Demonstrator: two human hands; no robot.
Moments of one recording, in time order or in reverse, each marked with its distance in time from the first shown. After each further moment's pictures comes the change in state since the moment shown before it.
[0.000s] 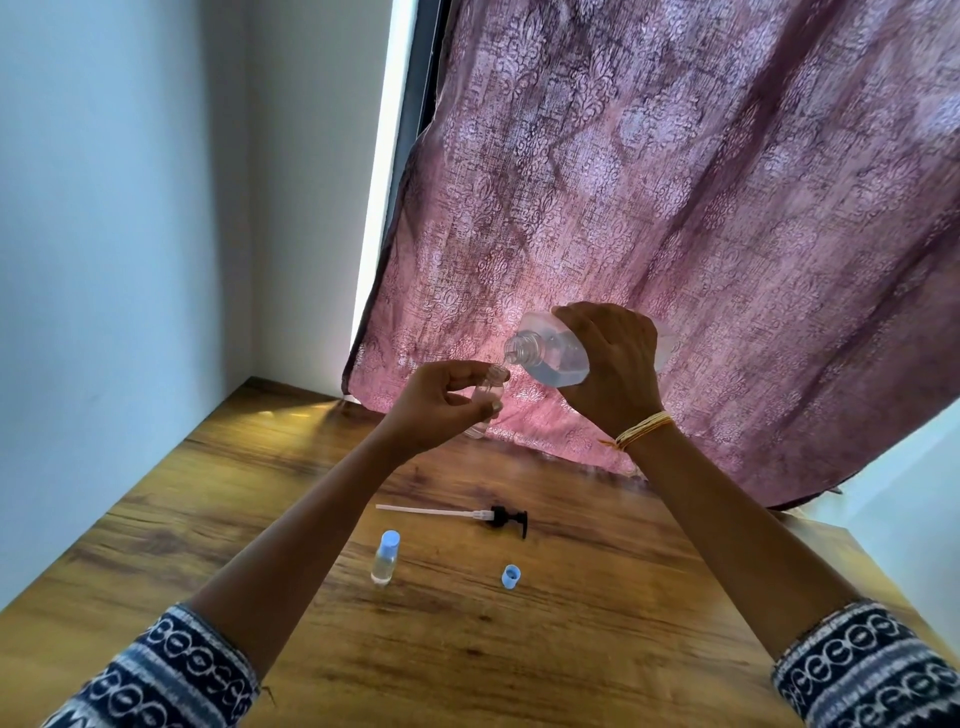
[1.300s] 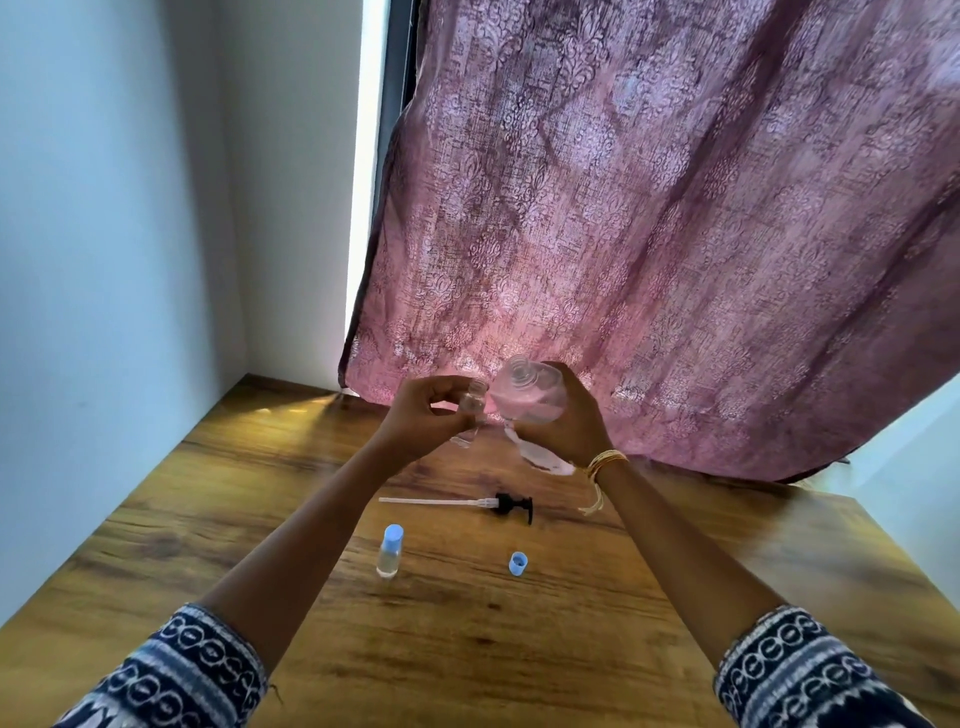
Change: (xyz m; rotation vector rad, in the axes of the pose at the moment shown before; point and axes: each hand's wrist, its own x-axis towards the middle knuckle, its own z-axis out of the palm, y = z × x) left_hand -0.003 -0.043 0.001 0.052 0.051 -0.099; right_hand -0.065 -0.034 0.044 0.719 -0.333 0.559
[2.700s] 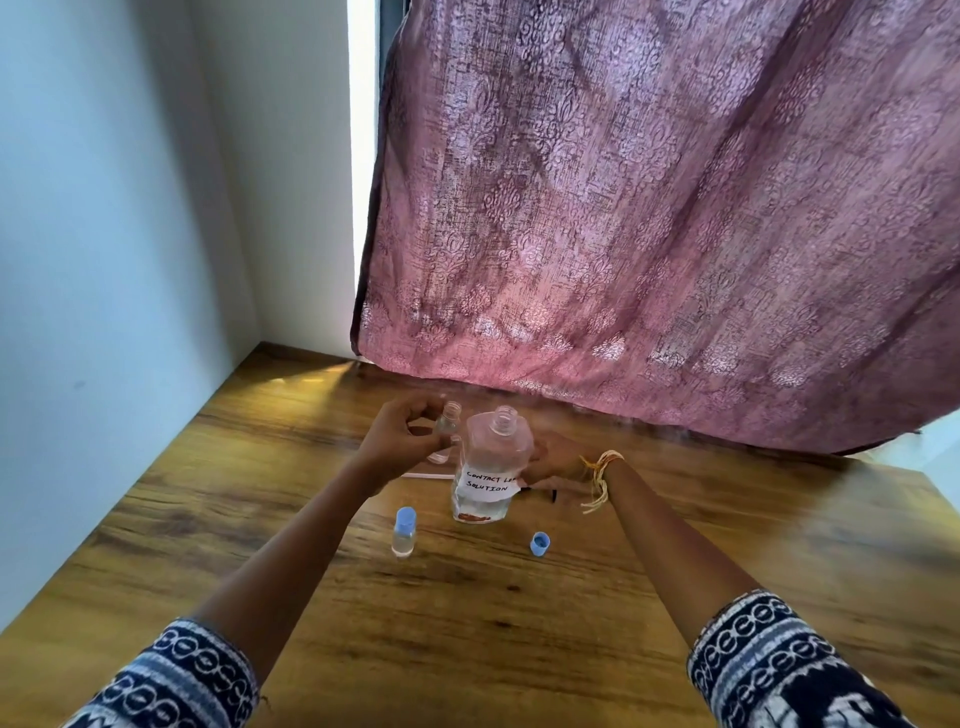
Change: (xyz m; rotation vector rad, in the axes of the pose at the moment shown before) left_hand -0.015 -0.076 -0.015 0.079 0.033 -0.260; right_hand -0.010 0.073 0.056 0.289 -0.880 0.470
